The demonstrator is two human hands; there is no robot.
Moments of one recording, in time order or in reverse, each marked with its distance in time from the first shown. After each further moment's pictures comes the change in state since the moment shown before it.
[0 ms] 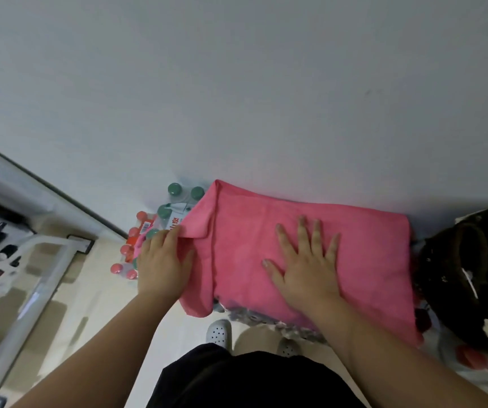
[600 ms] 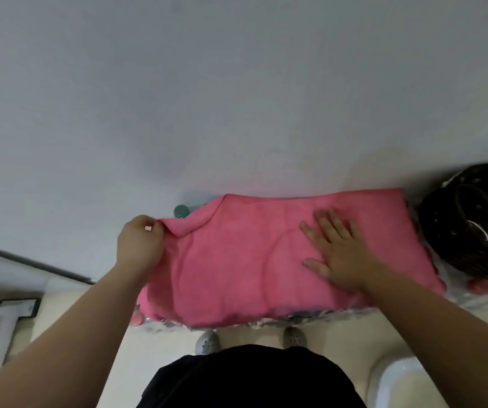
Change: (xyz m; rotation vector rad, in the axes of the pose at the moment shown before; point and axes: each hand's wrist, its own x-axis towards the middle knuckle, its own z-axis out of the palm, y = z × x) left_hand 0.148 -0.081 -0.025 -0.484 -0.251 -0.180; right_hand 0.005 -0.008 -0.011 -0.160 -0.140 0.072
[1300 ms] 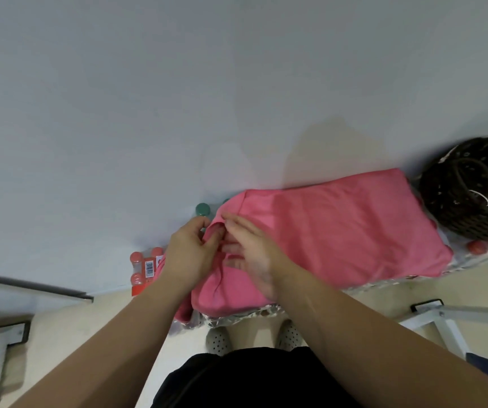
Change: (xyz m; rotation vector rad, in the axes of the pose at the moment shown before) left_hand -0.015 -0.003 -0.012 -0.152 -0.330 0.355; right_hand 0.025 -0.249 -0.115 1.978 -0.022 0.331
